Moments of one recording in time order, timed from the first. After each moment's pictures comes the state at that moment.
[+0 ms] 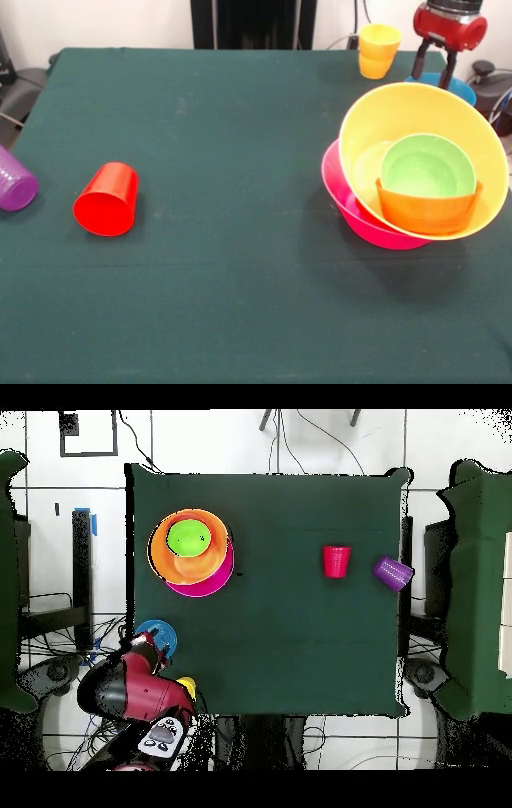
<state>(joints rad) 0.37 -0.59 -0.05 2.14 0.63 -0.18 2.53</state>
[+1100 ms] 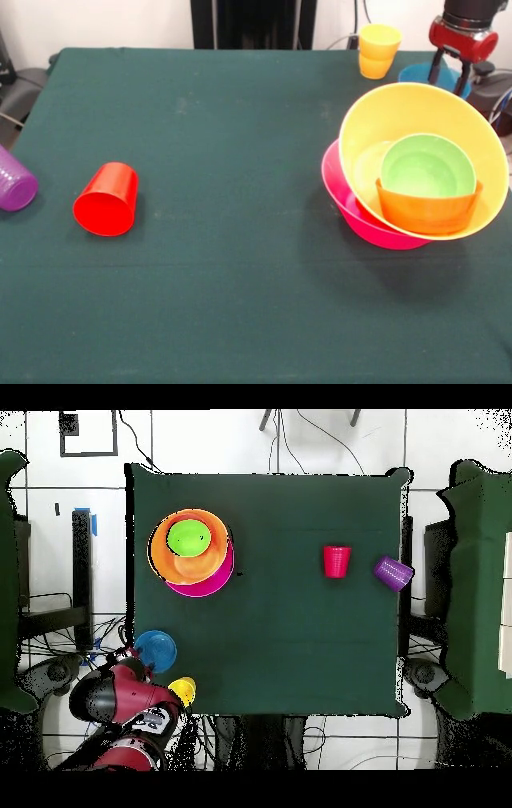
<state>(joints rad) 0.38 -0.50 0.06 2.14 0.62 -0.18 2.53</state>
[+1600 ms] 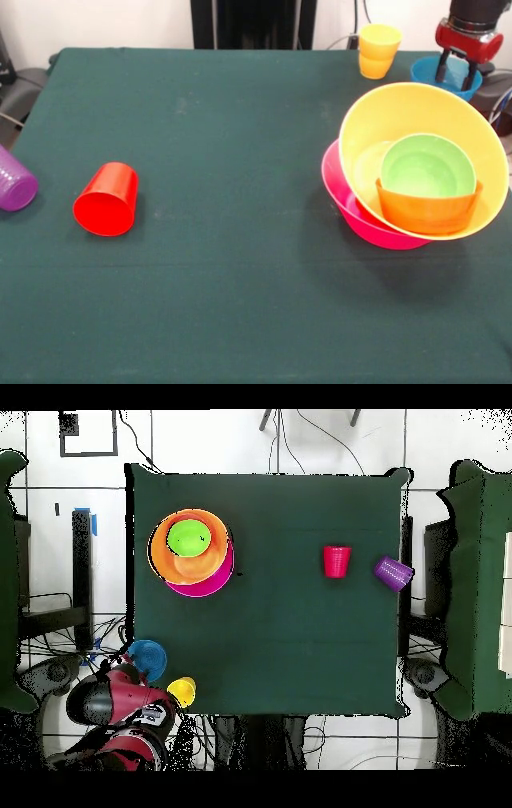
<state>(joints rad) 0.37 -0.47 0.12 2.14 0.59 -0.18 2.53</state>
